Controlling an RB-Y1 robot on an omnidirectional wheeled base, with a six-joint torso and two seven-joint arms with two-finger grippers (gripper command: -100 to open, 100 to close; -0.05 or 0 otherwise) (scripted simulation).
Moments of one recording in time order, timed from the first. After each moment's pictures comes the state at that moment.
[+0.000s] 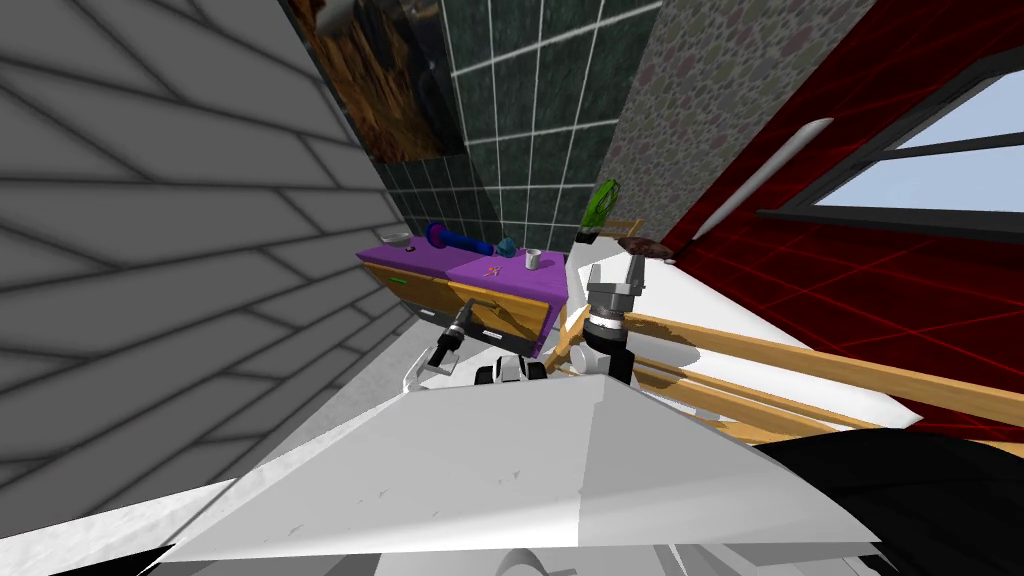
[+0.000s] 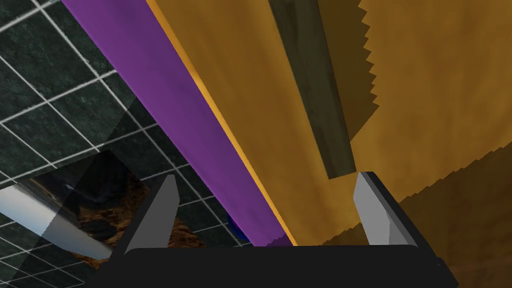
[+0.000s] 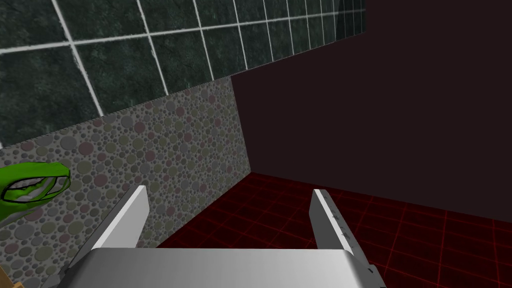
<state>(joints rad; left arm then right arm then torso) 0.18 0.31 -0.22 -1.61 -0.13 -0.23 0.02 0.47 0.02 0.04 -2.29 -0.10 -0.63 0.04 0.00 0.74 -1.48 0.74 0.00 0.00</state>
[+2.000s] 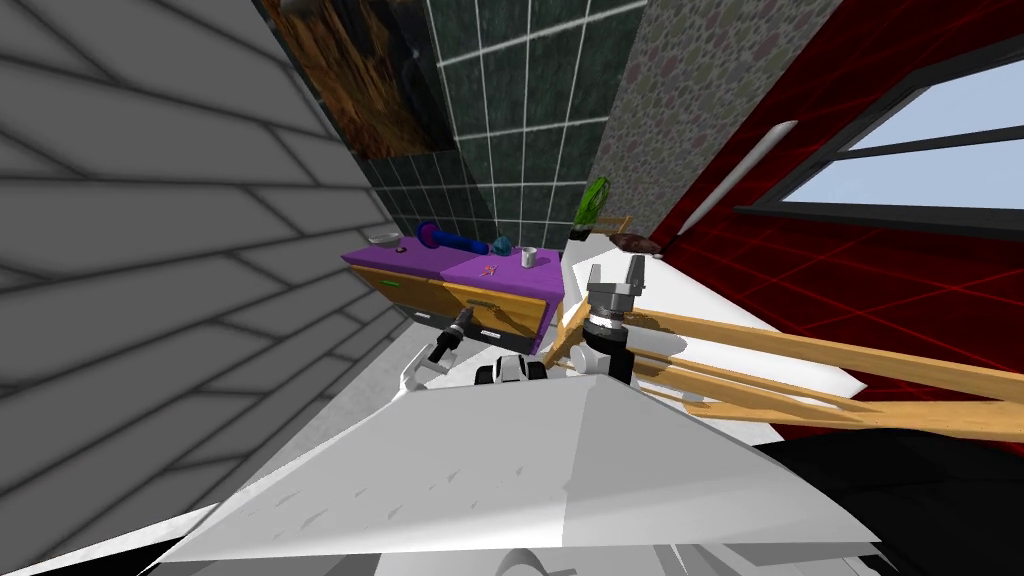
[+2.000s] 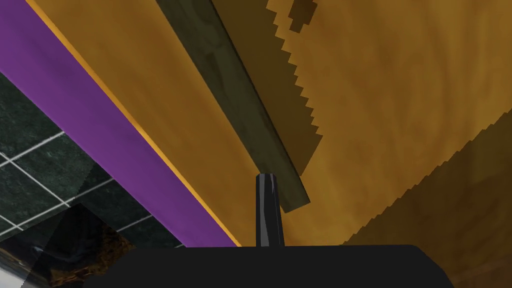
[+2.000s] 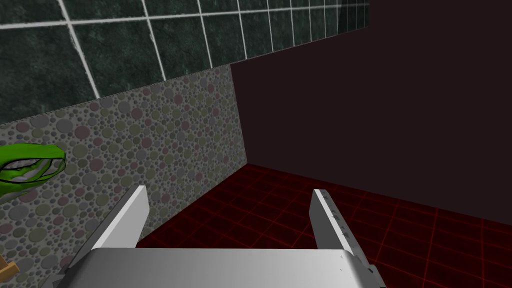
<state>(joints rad) 0.14 0.39 -0.27 -1.60 -0.14 -0.10 0.06 0.47 0.02 0.04 -2.29 -0.10 -0.63 0.04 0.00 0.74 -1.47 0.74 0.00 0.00</state>
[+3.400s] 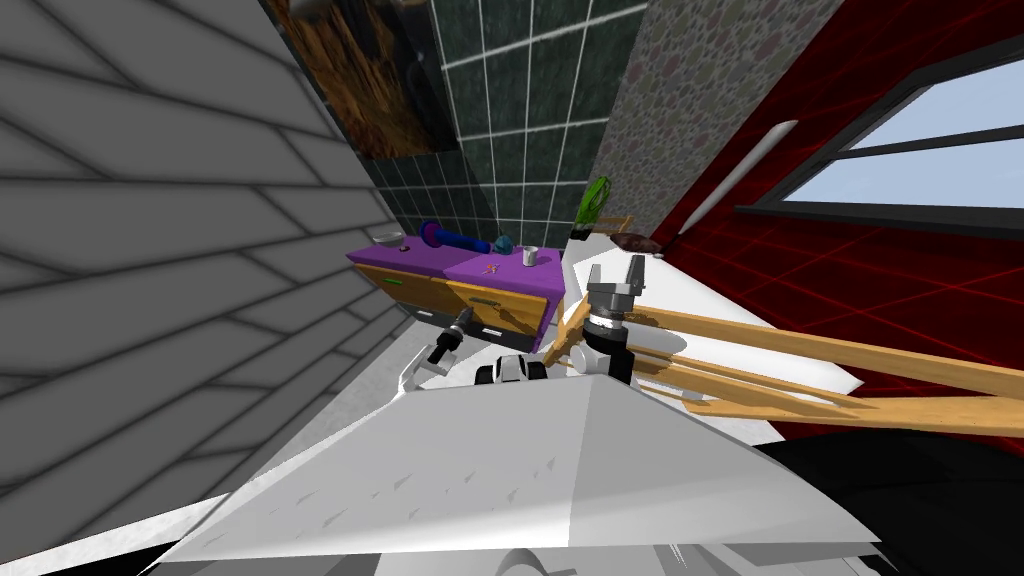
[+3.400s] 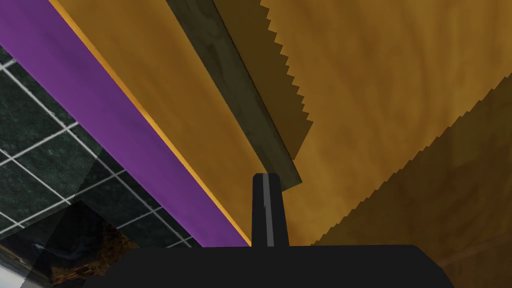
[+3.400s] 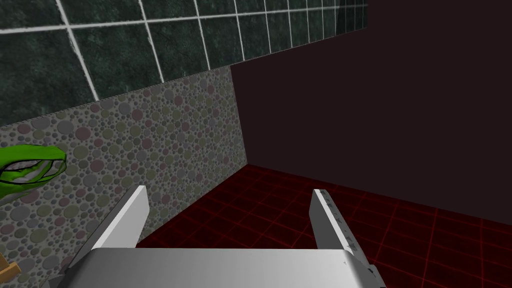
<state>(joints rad) 0.16 0.40 -0.28 -1.64 -0.15 -0.07 0.06 0.47 0.02 0.04 -2.29 -0.10 -0.63 0.04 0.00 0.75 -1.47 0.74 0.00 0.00</state>
